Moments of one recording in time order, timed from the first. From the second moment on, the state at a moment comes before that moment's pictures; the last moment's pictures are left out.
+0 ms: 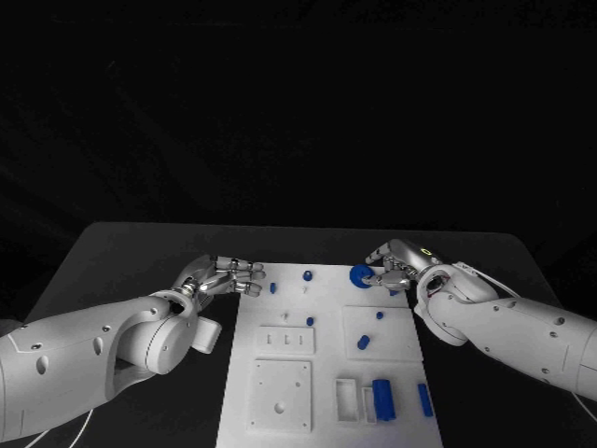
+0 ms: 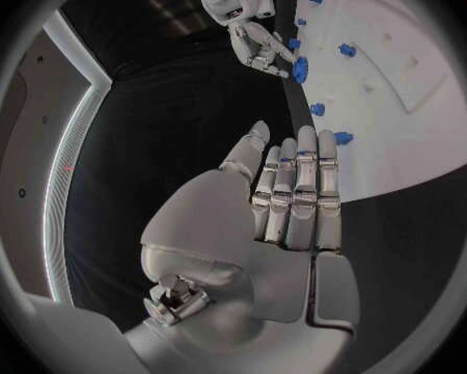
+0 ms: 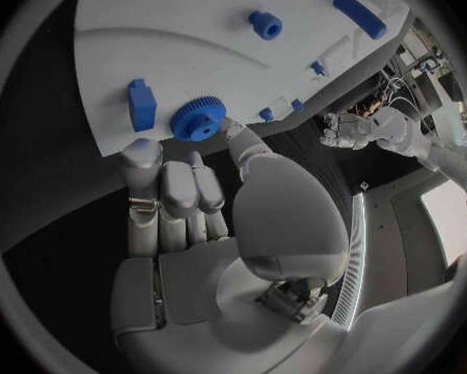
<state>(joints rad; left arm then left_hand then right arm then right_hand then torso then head) 1.31 -0.77 -0.18 1.40 -0.11 -0.35 0.32 1.35 0.10 -0.01 -0.28 0.19 1.07 0.14 0.06 0.07 1.19 0.11 0.06 0.06 1.26 0.06 0.16 0.07 0.07 0.91 0.05 0.54 0.25 1.15 -0.71 0.07 1.19 -1.41 -0.47 -0.16 1.27 -0.16 0.18 -0.05 0.31 1.01 0.11 0.07 0.07 1.35 0.00 1.21 1.27 1.45 -0.07 1.15 1.07 0.08 1.47 -0.09 0.77 1.31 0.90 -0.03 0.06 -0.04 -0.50</state>
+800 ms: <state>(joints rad) 1.31 -0.77 -0.18 1.40 -0.11 -0.35 0.32 1.35 0.10 -0.01 -0.28 0.19 1.07 0.14 0.06 0.07 1.19 0.11 0.06 0.06 1.26 0.06 0.16 0.07 0.07 0.91 0.05 0.54 0.25 1.14 -0.68 0.08 1.16 -1.46 -0.42 -0.17 1.27 -0.15 0.21 -0.06 0.28 1.03 0.11 0.07 0.07 1.35 0.00 1.21 1.28 1.44 -0.07 1.16 1.07 0.08 1.47 -0.09 0.77 1.31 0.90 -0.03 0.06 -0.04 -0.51</state>
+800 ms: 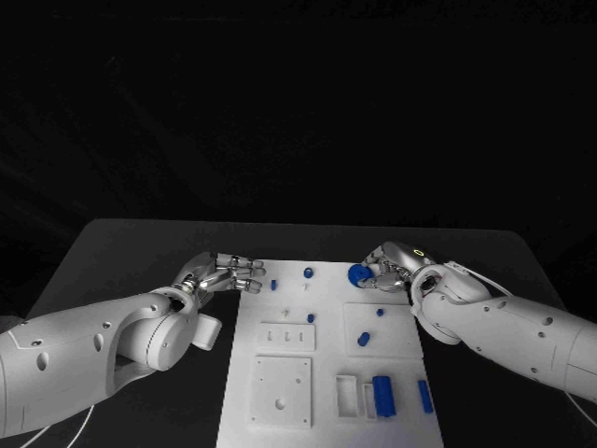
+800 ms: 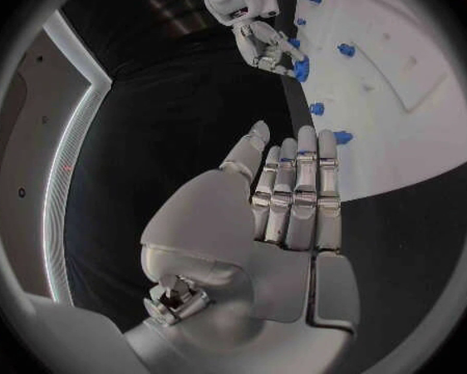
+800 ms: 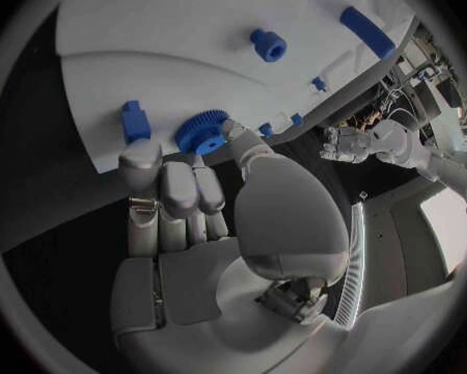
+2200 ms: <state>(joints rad) 1.31 -0.77 -0.18 1.40 -0.11 -0.35 0.32 1.35 0.10 -0.01 -0.28 0.19 1.07 0.14 0.06 0.07 1.19 0.11 0.06 0.06 1.26 0.06 0.16 0.07 0.07 0.91 0.05 0.55 0.25 1.13 -0.67 0.07 1.19 -1.62 -0.47 -0.24 1.24 -0.15 0.36 -0.09 0.34 1.13 0.08 0.06 0.07 1.37 -0.02 1.21 1.29 1.45 -0.08 1.16 1.08 0.08 1.47 -0.11 0.81 1.31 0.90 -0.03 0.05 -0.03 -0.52</state>
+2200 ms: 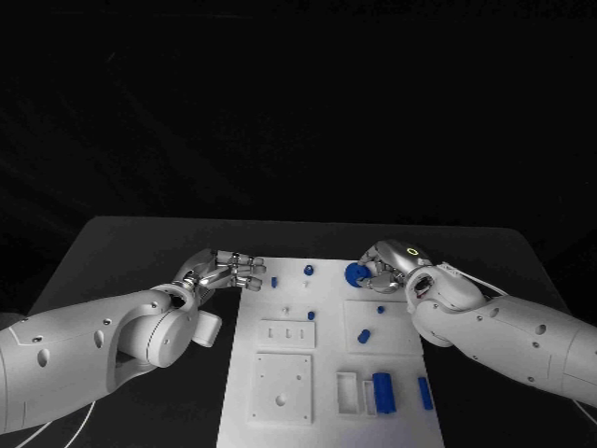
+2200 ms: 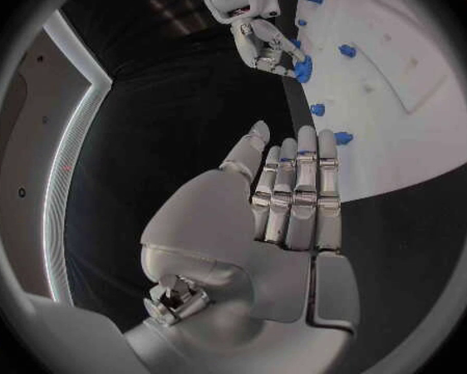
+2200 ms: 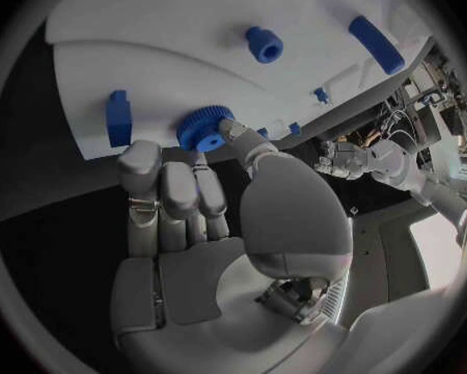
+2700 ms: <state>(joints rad) 1.31 -0.78 -0.18 1.40 -0.11 -0.35 0.32 1.35 0.10 -0.01 -0.28 0.19 1.07 0.14 0.06 0.07 1.19 0.11 0.06 0.06 1.26 0.06 0.16 0.07 0.07 0.91 0.05 0.55 0.25 1.13 -0.70 0.07 1.28 -1.67 -0.52 -0.27 1.24 -0.17 0.36 -0.06 0.36 1.13 0.08 0.06 0.07 1.37 -0.02 1.21 1.29 1.45 -0.08 1.16 1.08 0.08 1.47 -0.11 0.83 1.31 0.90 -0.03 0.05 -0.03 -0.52</state>
